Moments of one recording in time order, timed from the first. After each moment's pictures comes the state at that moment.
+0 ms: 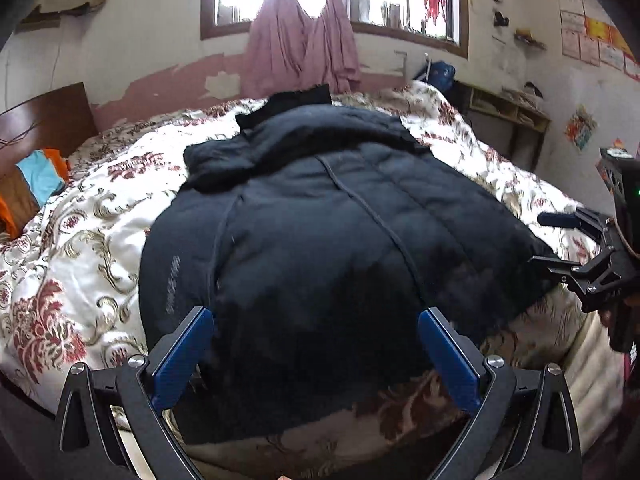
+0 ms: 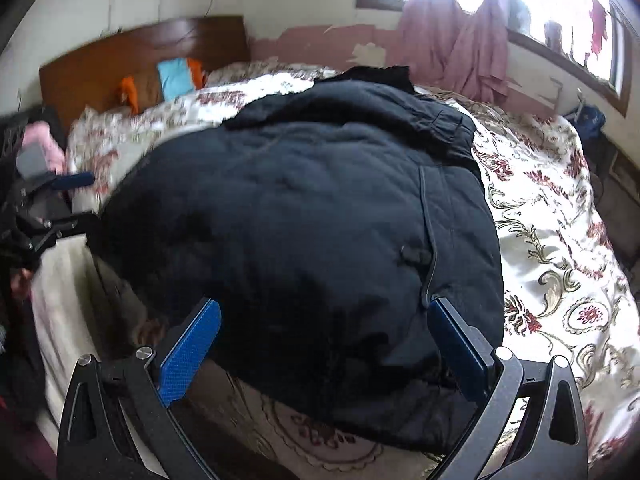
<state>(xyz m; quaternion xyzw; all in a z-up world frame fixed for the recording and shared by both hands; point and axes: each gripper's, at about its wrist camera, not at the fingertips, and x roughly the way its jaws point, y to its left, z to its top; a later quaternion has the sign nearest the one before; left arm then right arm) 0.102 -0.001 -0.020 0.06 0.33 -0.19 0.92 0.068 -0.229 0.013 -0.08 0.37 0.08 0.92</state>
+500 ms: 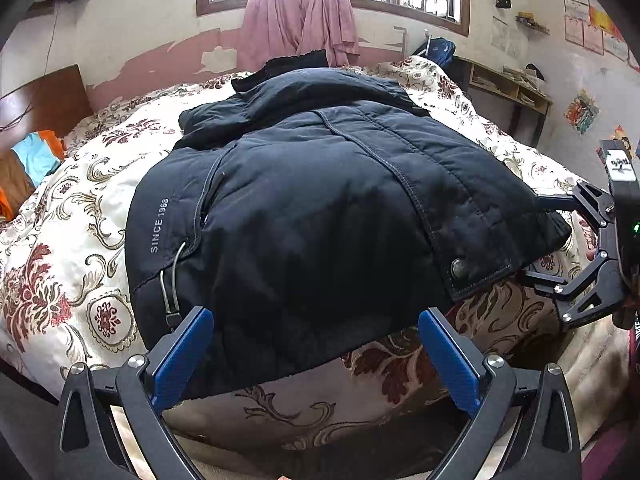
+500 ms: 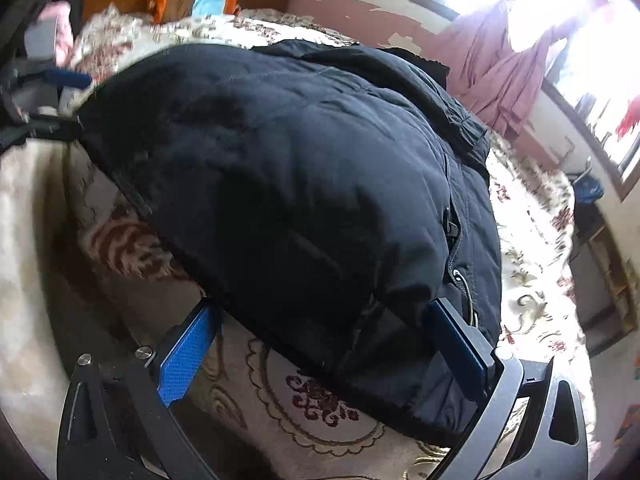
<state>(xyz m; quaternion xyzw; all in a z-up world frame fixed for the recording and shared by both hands) 0.091 0.003 -0.050 0.06 0.37 -0.19 0.91 0.052 -0.189 -0.021 -0.25 0.39 0.05 0.88</state>
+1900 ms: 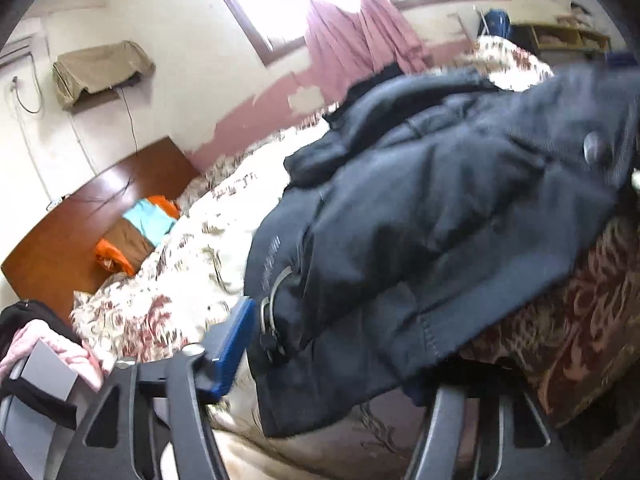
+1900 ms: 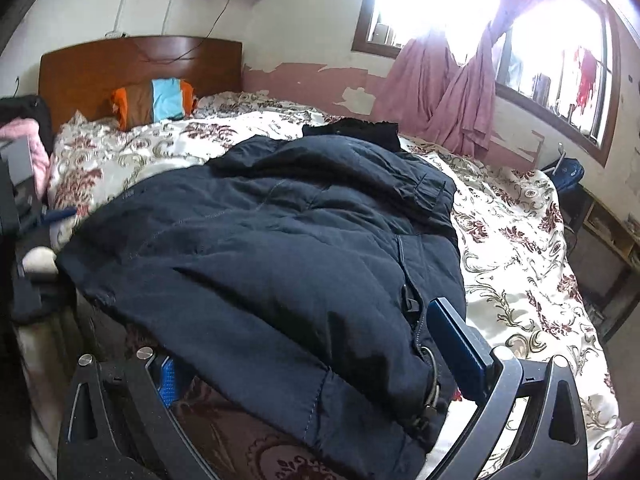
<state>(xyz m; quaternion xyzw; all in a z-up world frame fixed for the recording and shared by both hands) 0.088 -0.010 -0.048 0.22 0.26 0.03 0.94 0.069 -0.205 0.049 -0.12 0.29 0.04 0.95</state>
